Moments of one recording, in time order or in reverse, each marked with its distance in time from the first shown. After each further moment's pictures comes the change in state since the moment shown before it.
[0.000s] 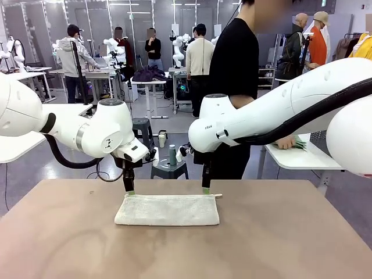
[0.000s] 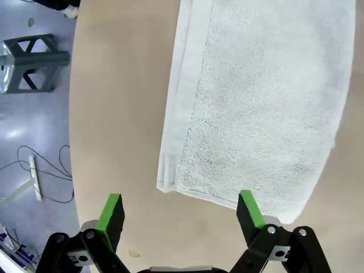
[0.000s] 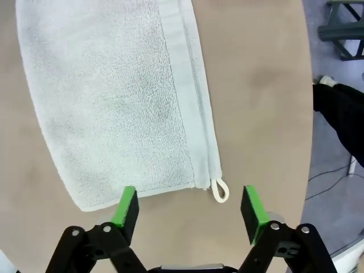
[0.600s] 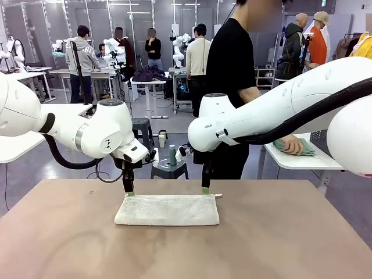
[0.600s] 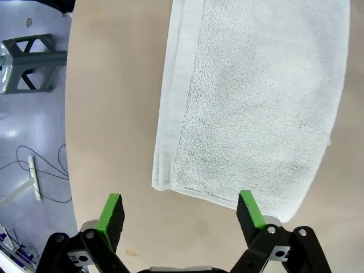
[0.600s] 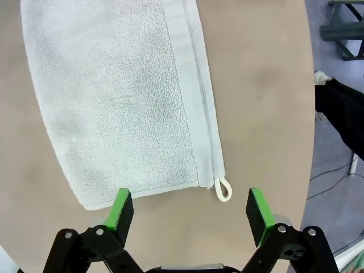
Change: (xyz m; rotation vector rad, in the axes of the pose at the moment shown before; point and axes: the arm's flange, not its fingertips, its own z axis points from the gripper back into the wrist) left arm 0.000 -0.004 0.001 -0.004 0.004 -0.003; right arm 0.001 0.002 0.001 0.008 0.005 -0.001
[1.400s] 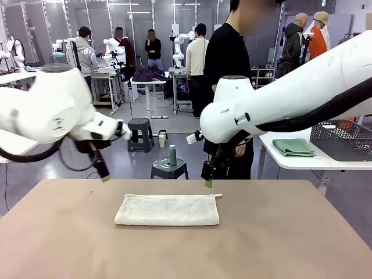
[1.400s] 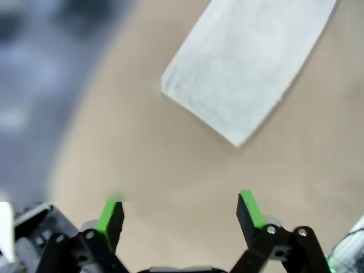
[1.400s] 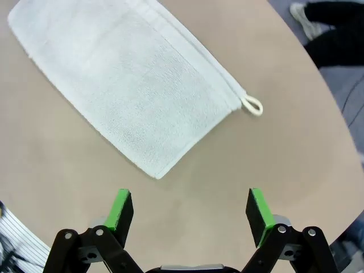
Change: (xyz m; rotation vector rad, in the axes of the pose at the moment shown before) left arm -0.085 -0.077 0.138 0.122 -0.050 0.434; right arm -0.045 0.067 0.070 -0.032 -0.056 -0.594
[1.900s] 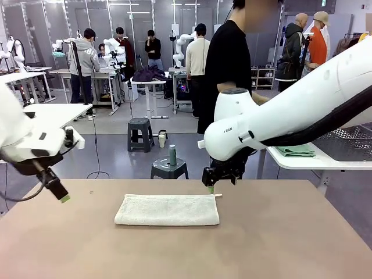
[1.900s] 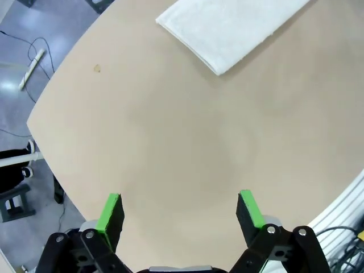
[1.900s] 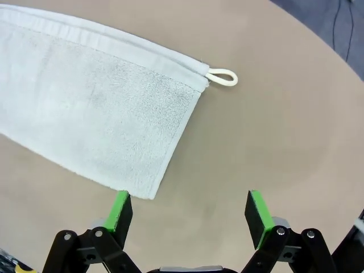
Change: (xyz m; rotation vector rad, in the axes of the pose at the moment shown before) left arm -0.126 -0.056 0.049 0.028 -0.051 0.207; right arm -0.010 -0.005 -0.039 -0.074 0.022 -0.372
